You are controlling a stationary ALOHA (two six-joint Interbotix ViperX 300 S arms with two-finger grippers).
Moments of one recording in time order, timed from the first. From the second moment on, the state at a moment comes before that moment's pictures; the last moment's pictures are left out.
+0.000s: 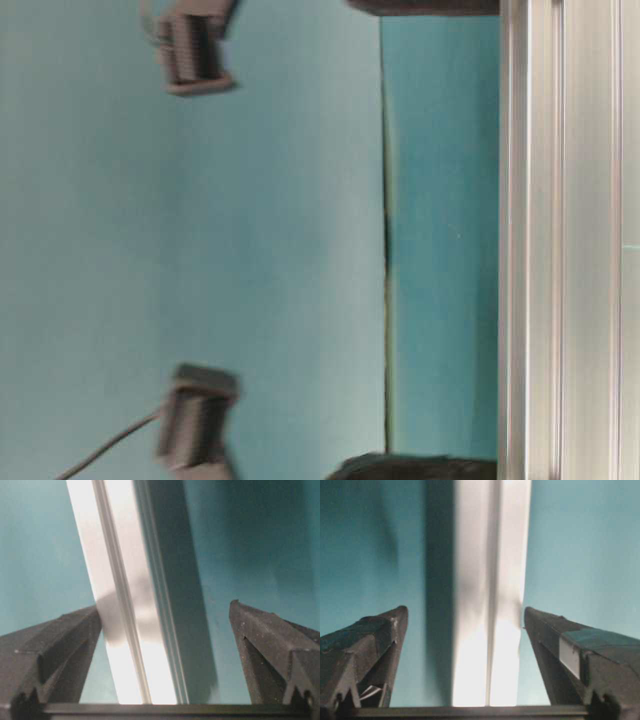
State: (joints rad) left arm 0.01 -0.11 0.74 0.03 0.50 -0.05; right arm -0.07 -0.14 0.80 0.15 0.46 0.02
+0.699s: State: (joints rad) left arm 0.00 -0.60 0.79 0.03 0.56 -0.05; right arm -0.08 -0.58 0.83 0.08 0.48 0.02
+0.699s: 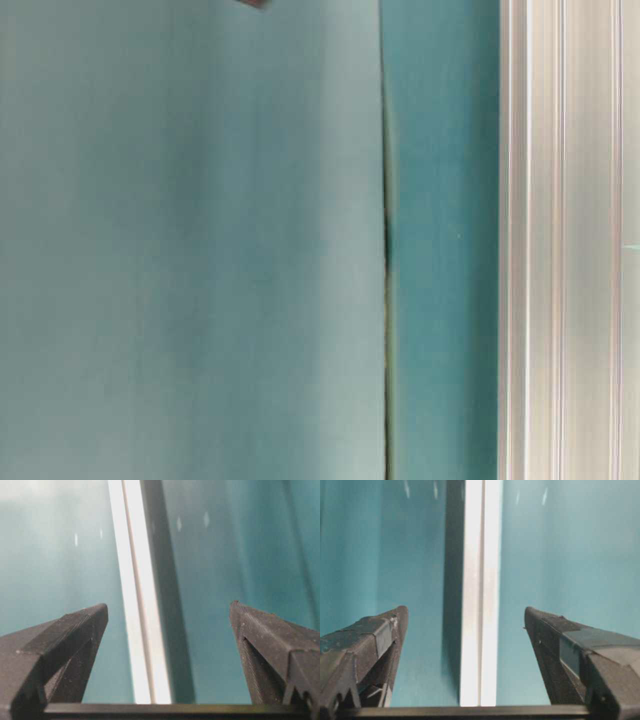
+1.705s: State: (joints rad) left arm 0.00 -1.00 0.86 0.03 0.38 -0.06; right arm -0.08 -1.00 0.93 0.07 0.41 0.02
